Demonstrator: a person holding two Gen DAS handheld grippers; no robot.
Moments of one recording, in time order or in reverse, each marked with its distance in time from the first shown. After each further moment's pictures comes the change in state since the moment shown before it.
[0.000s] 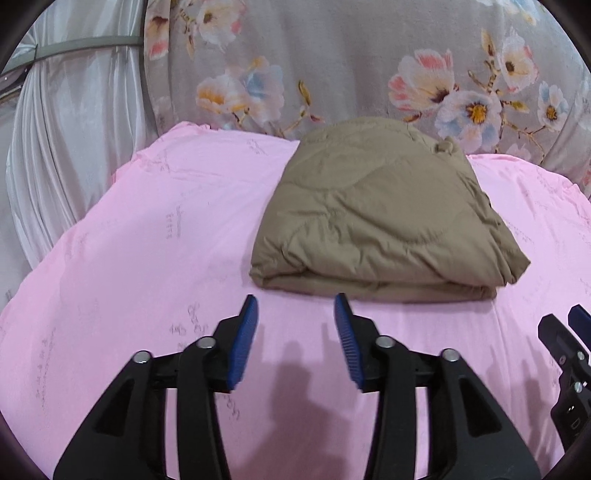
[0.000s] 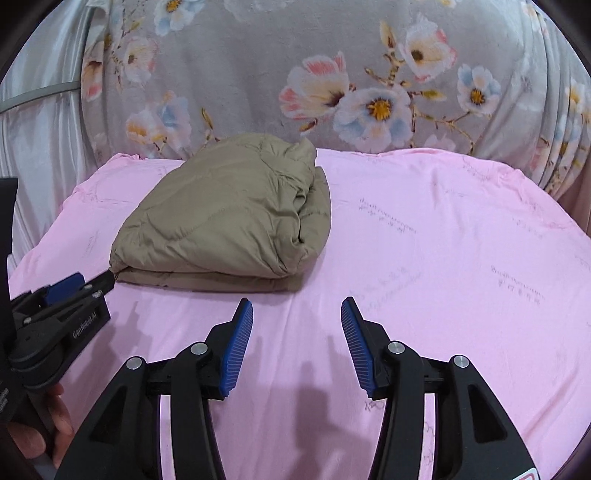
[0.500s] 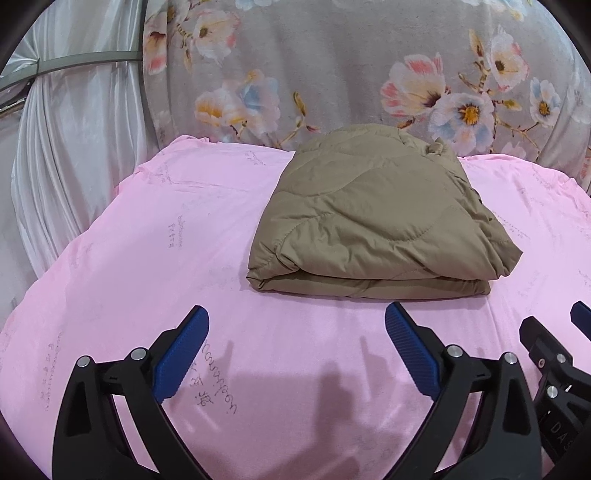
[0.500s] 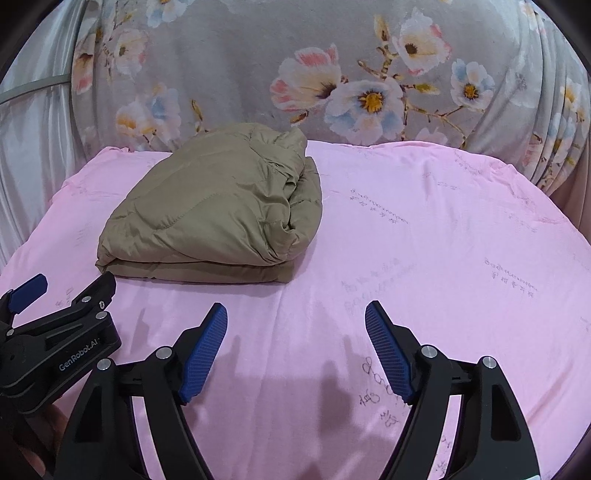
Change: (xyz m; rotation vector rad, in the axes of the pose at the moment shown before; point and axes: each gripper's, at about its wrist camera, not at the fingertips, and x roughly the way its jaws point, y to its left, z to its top) left arm -0.011 -0.010 -0.004 0.036 -0.052 0.024; right arm 0.009 -0.001 -0.003 0.003 0.037 -0.038
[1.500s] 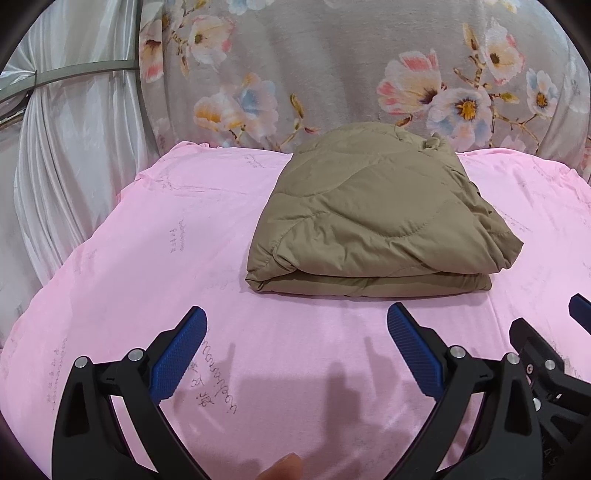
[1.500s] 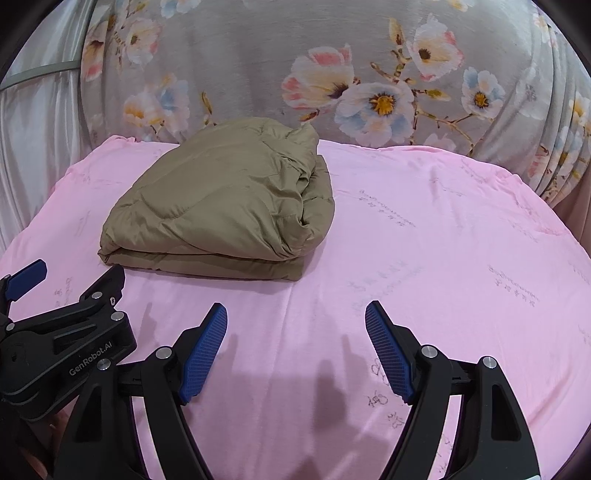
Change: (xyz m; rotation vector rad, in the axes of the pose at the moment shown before) left arm -0.003 -0.006 -0.001 0.033 -0.009 0.018; right arm 0.000 0.014 -0.003 -0.056 -0.002 -0.007
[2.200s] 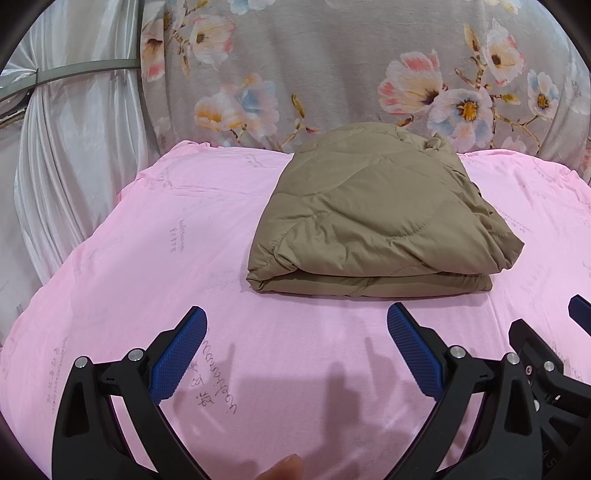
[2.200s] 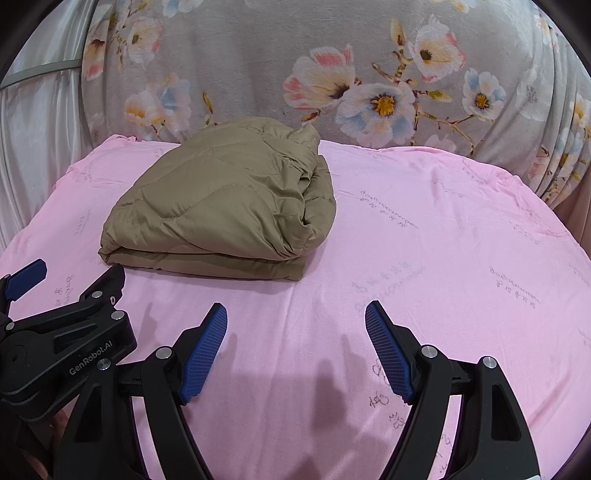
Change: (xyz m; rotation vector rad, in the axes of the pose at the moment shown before) left arm 0.000 0.000 0.000 -0.001 0.001 -0.003; right arm 0.002 0.000 0.000 -0.005 -0.002 0.003
